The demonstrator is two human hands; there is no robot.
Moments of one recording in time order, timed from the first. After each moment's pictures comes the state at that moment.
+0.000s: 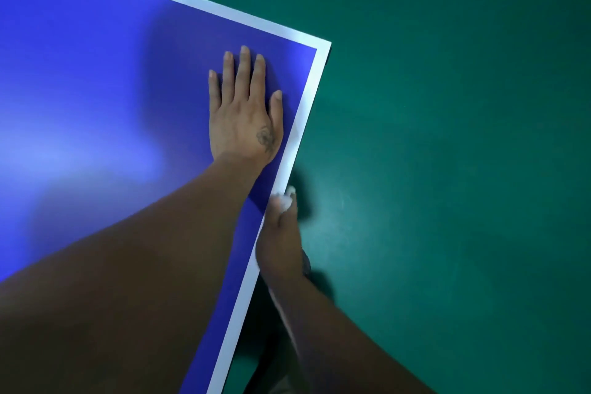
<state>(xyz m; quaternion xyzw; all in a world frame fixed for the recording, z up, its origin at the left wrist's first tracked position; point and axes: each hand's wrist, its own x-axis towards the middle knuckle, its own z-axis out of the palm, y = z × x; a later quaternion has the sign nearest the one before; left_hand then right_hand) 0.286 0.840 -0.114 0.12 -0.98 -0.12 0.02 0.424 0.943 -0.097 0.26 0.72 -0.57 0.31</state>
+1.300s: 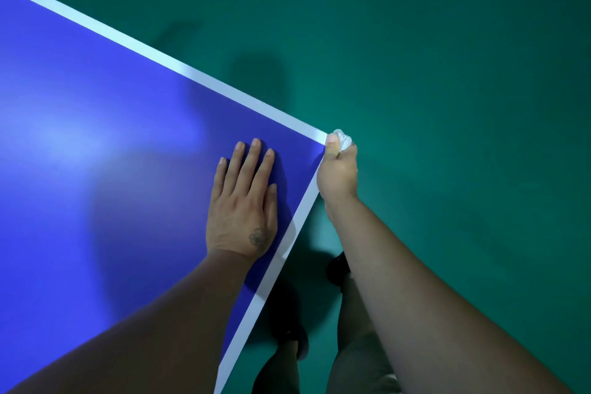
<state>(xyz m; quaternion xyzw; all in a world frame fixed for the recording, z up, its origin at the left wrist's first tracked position) 0.279 0.839 -0.115 0.13 -0.98 -0.10 0.05 0.149 0.956 -0.112 0.23 0.76 -0.55 0.25</state>
